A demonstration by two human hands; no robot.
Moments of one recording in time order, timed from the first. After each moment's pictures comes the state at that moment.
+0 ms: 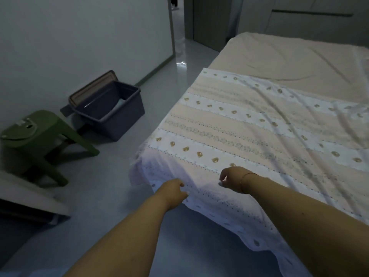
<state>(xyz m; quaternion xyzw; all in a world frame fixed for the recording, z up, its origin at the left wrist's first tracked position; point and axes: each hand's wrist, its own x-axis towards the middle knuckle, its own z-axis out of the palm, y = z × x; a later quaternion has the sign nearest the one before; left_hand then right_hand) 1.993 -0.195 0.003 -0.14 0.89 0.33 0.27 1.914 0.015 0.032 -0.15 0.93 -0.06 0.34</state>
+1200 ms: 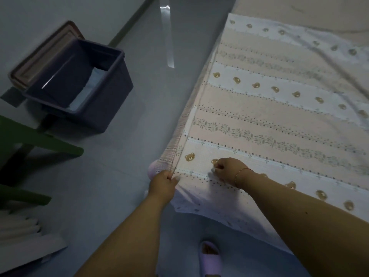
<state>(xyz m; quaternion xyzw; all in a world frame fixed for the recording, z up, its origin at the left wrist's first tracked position) 1.778 -0.433 -0.168 -0.24 0.86 0.40 0.20 1.714 -0.227 -0.115 -0.01 0.91 -0.18 0.37</state>
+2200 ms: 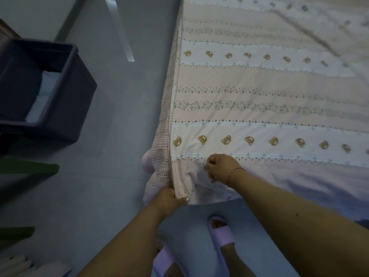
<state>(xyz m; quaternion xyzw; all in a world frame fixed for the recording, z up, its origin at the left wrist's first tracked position) 1.835 -0.472 -0.225 -0.08 0.78 0.46 0.42 1.795 -0.271 -0.148 0.16 0.88 -0.32 0.30</state>
